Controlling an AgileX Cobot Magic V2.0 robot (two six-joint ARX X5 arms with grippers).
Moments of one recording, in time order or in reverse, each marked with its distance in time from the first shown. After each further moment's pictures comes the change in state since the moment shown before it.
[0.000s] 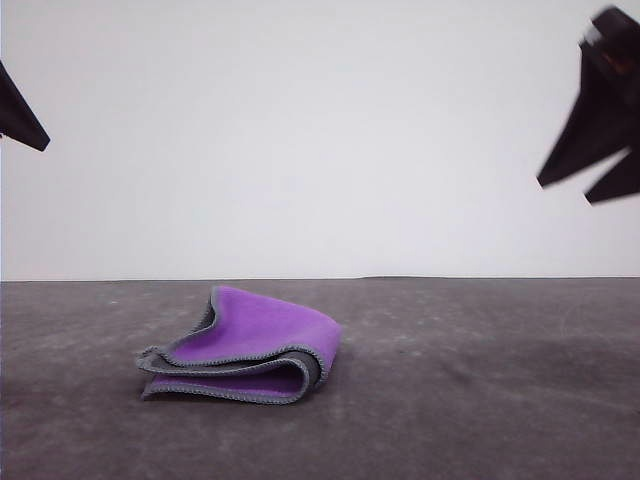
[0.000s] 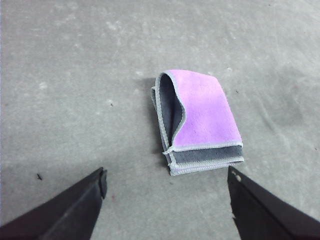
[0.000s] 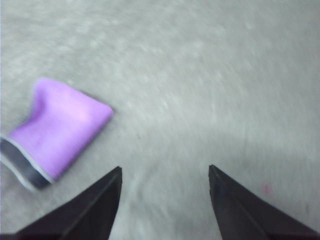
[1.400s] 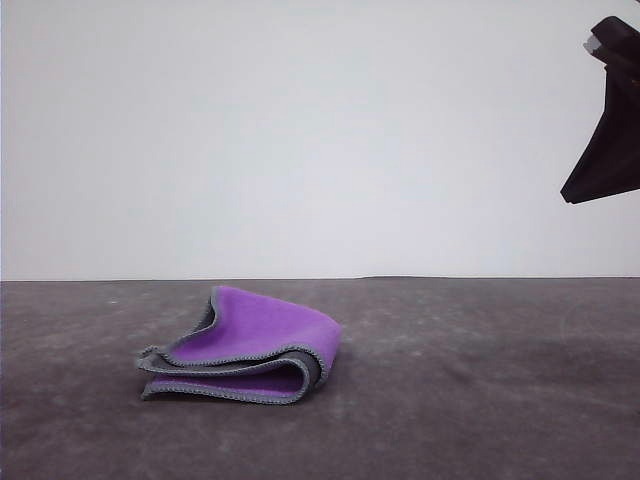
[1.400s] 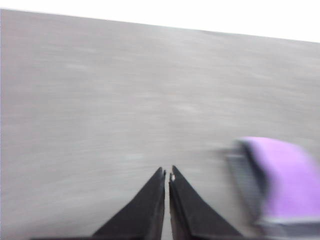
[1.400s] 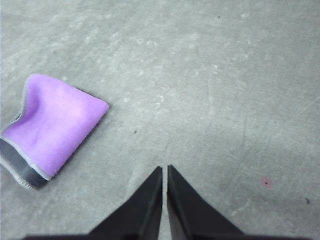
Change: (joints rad) left_arx 0.291 -0.377 -0.372 0.347 -0.101 0.189; right_arx 0.000 0.000 0.000 0.010 0.003 0.007
